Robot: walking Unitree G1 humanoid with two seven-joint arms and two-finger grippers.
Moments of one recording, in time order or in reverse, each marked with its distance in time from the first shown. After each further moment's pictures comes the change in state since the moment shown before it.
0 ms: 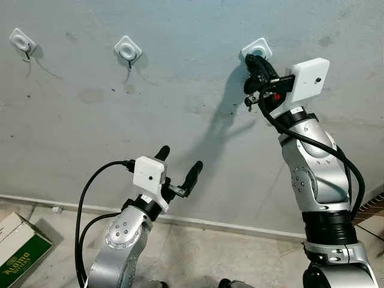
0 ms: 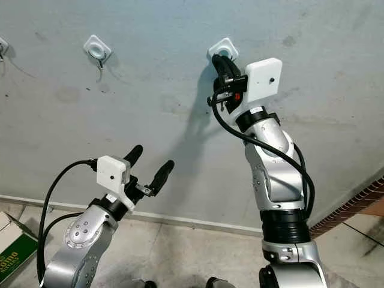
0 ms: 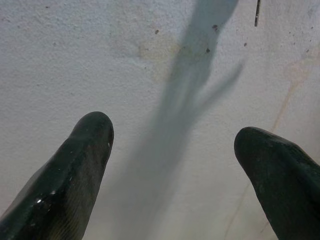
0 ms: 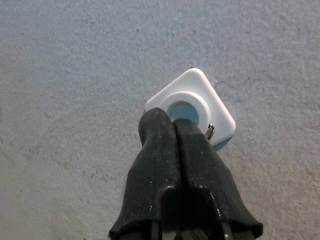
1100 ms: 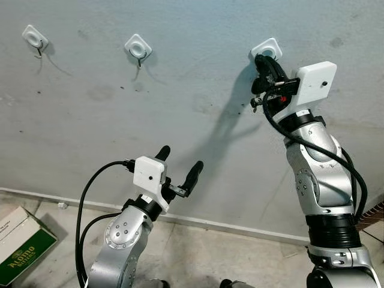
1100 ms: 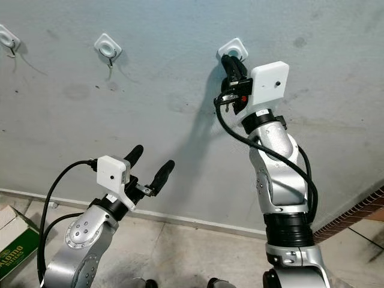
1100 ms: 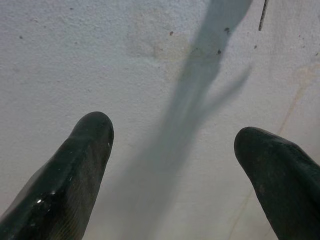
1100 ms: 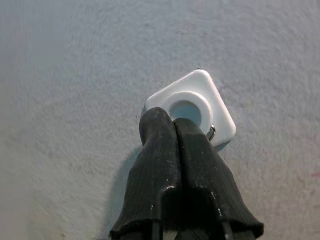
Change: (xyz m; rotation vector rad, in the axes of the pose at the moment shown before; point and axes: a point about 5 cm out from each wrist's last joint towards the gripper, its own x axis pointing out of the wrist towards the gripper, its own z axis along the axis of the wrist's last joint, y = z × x) left arm 0.000 0.000 0.000 -0.009 -0.003 -0.001; right arm -0.007 -0.007 -0.002 -0.181 0.000 -0.061
